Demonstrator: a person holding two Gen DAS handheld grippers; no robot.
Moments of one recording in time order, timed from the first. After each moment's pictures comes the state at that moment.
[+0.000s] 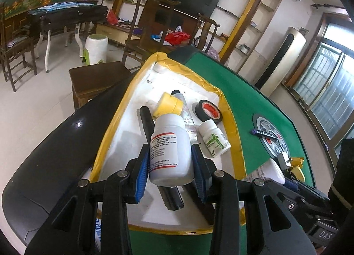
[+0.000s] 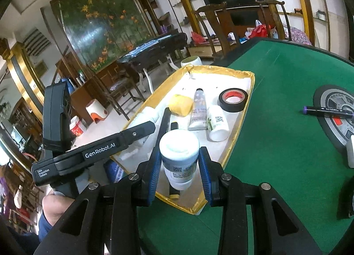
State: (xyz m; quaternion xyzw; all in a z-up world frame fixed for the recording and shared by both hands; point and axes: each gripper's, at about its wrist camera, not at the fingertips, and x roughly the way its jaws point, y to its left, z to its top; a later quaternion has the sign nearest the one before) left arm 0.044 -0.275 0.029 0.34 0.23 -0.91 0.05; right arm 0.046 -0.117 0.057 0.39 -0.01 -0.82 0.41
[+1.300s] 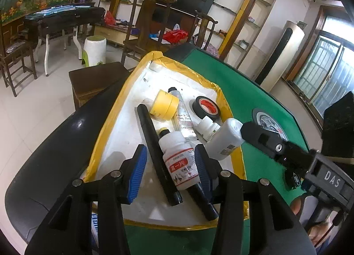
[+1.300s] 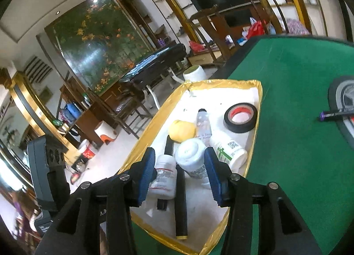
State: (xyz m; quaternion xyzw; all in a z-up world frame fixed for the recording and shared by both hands) left arm 0.051 -0.272 0.038 0.34 0.21 -0.91 0.05; right arm 0.013 -0.127 0.065 0.39 -0.11 -0.80 0.43
